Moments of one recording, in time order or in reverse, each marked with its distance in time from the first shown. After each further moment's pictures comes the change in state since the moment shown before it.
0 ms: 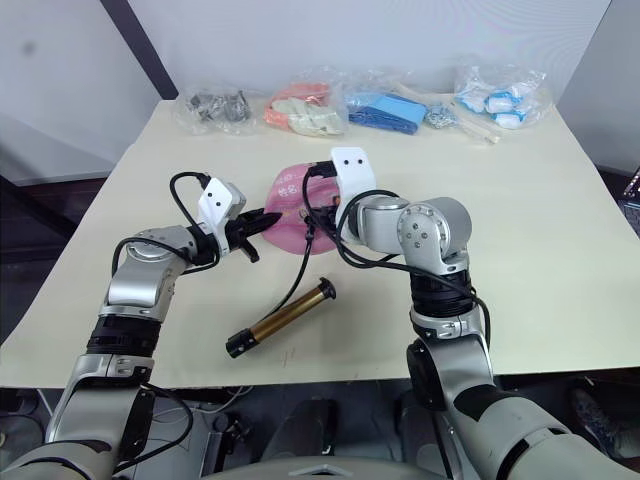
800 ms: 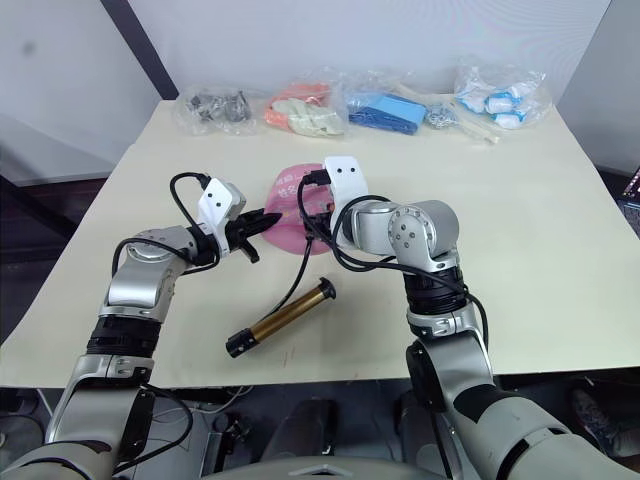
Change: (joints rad) left arm 0.003 0.000 -0.001 -0.002 -0.001 0.000 0.002; right arm -0.002 0.000 0.001 0.117 -0.026 -0.065 0.024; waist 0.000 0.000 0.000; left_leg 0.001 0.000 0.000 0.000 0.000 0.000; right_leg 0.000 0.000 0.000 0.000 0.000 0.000
